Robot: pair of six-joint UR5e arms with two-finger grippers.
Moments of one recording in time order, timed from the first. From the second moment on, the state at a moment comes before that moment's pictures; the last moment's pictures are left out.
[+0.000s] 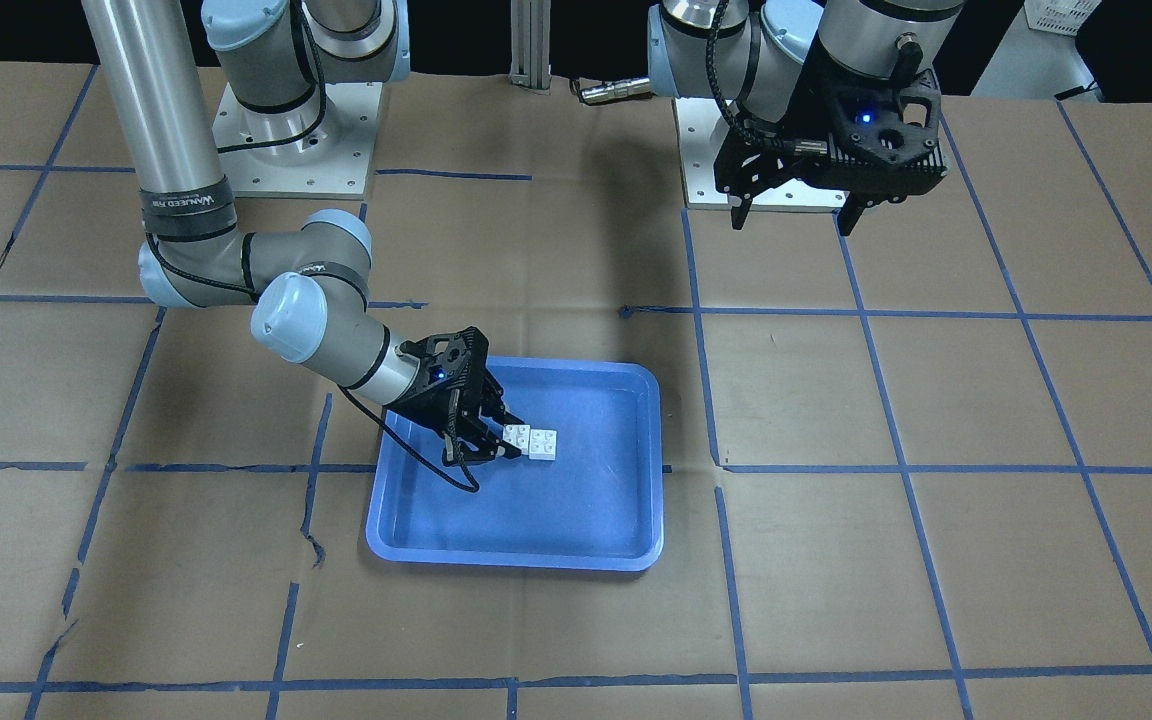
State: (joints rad) left arm -1.60 -1.53 -1.55 -1.62 1.58 0.02; right arm 1.66 -1.03 2.09 -2.84 -0.84 -1.34
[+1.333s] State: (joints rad) left arm -1.60 -1.53 -1.55 -1.62 1.58 0.02; right arm 1.66 -1.04 2.07 -2.84 -0.84 -1.27
